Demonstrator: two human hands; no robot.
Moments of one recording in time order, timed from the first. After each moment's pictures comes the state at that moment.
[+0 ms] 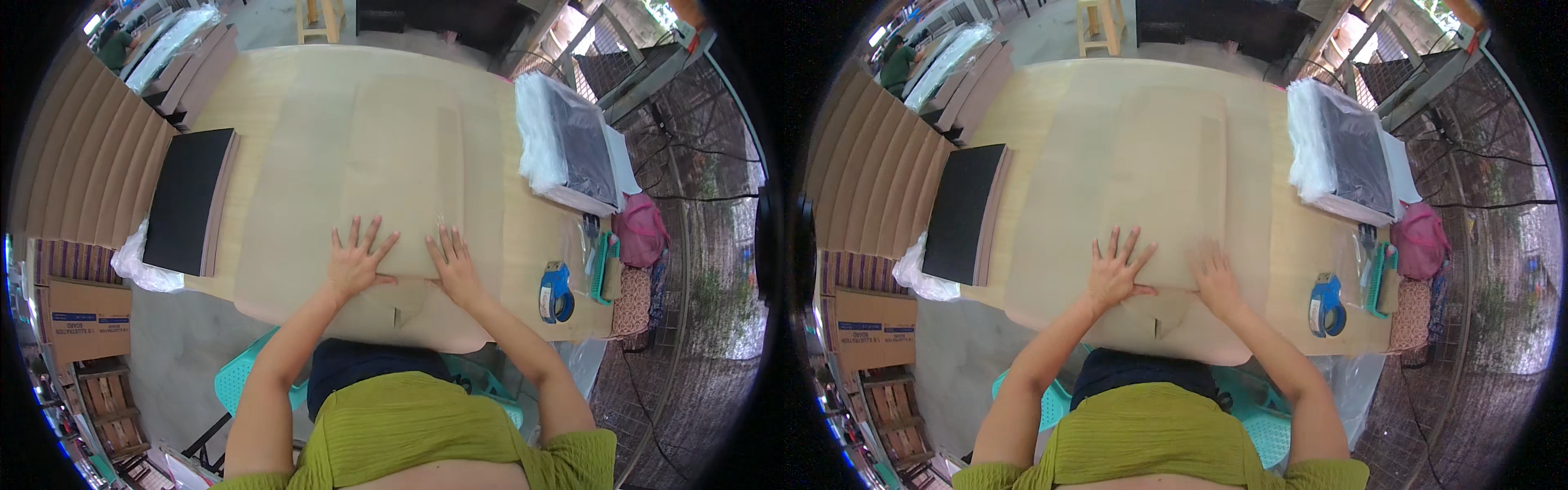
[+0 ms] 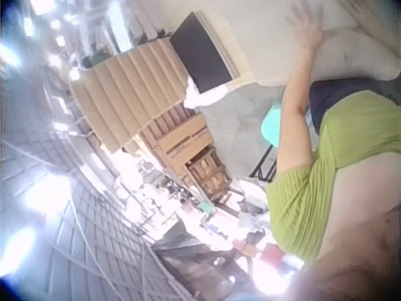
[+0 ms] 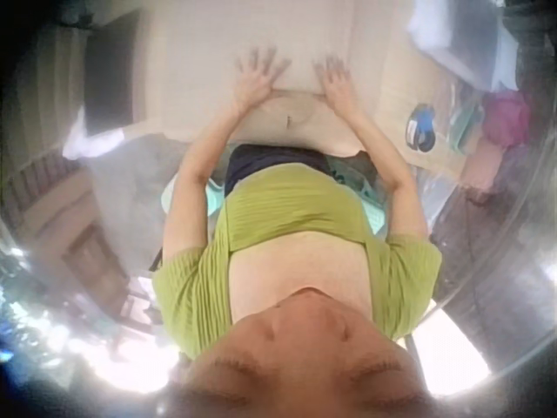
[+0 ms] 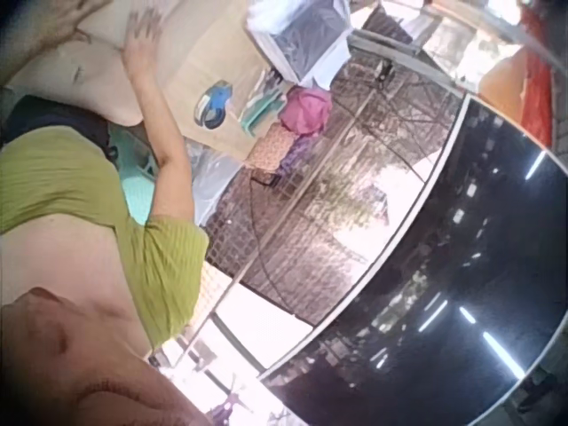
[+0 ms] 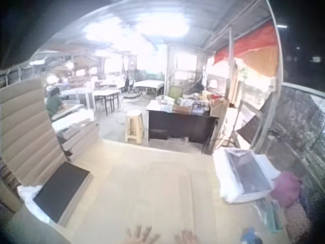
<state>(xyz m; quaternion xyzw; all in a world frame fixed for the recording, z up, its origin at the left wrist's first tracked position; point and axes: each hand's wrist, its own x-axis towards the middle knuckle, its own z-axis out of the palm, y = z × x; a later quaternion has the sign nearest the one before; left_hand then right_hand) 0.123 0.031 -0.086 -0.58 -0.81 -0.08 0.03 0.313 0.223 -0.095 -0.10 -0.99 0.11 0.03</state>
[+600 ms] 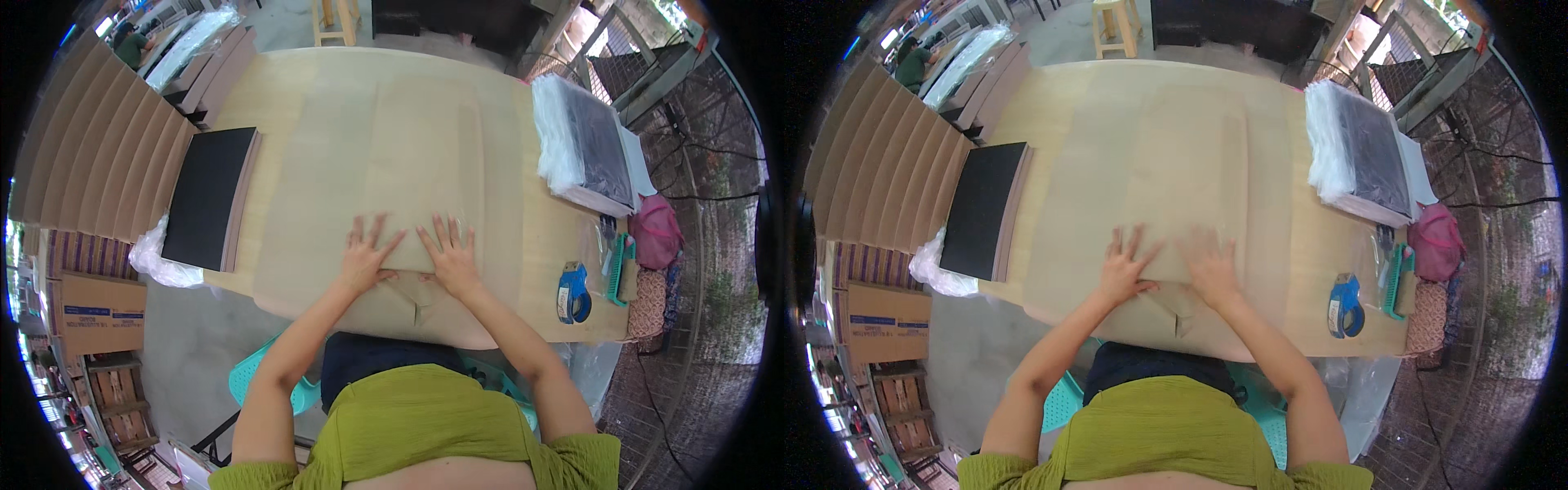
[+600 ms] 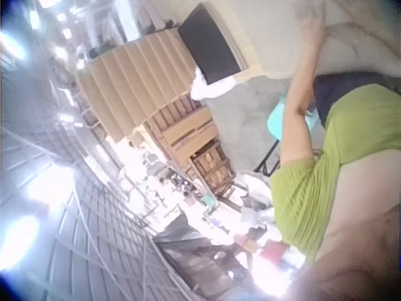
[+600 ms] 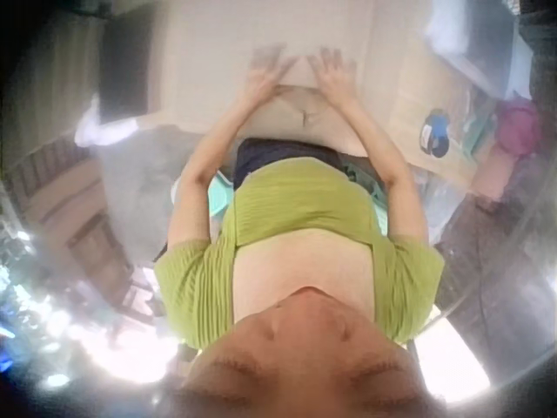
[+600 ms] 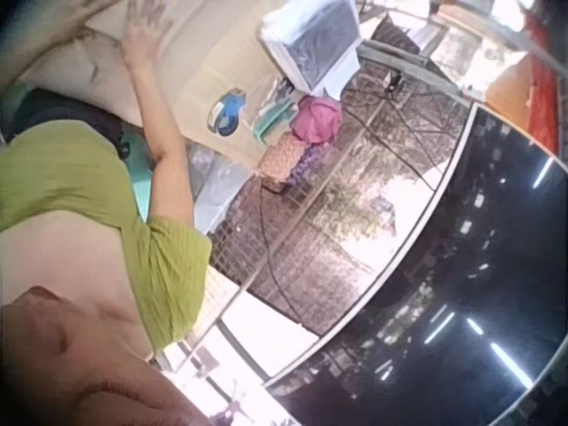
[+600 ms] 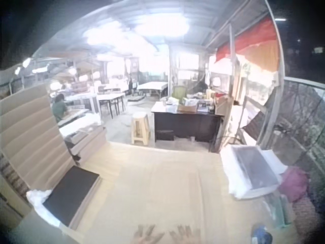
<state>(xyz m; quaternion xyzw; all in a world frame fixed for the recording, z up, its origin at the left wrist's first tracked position) 0.105 0.005 -0.087 -0.54 -0.83 -0.13 -0.02 0.262 0.186 -0.087 -0.13 -0.99 0.00 0.00</state>
